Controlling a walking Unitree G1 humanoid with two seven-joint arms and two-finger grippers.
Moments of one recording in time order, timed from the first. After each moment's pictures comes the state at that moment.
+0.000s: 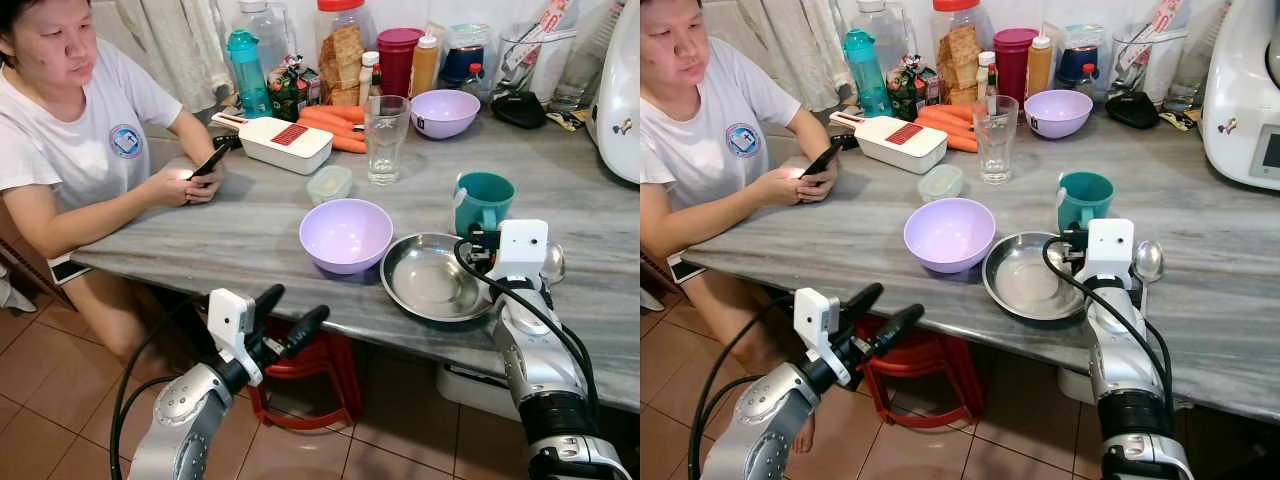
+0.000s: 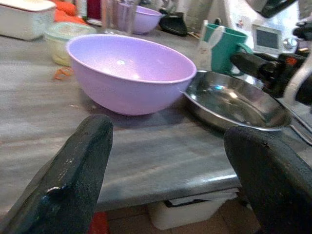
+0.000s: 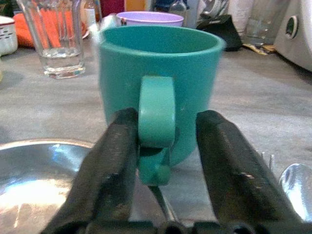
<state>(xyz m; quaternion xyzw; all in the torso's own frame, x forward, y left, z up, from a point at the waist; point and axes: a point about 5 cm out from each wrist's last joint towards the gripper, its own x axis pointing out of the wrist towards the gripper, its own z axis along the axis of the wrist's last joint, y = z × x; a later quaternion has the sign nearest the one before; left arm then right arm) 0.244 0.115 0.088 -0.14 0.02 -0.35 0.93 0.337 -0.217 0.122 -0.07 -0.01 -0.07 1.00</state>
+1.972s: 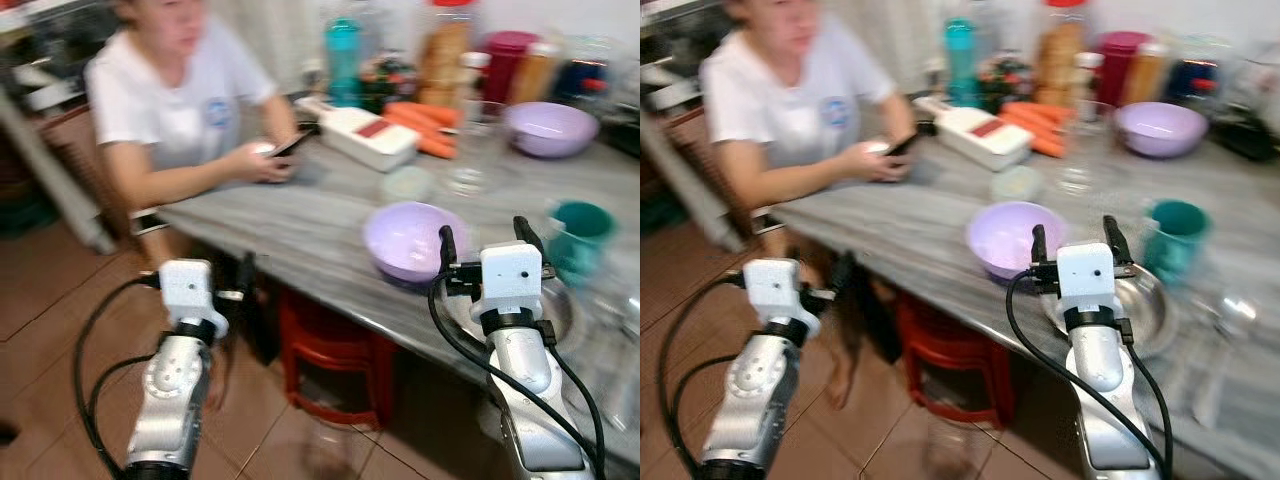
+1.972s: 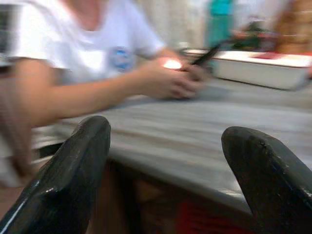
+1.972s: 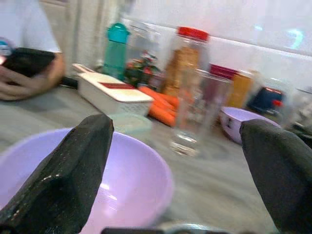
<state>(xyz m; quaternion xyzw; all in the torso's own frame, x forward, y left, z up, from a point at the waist) 0.286 0.168 0.101 -0.01 -0.06 -0.03 1.00 0.272 -0.170 0.153 -0.16 -0.12 -0.04 0.98</state>
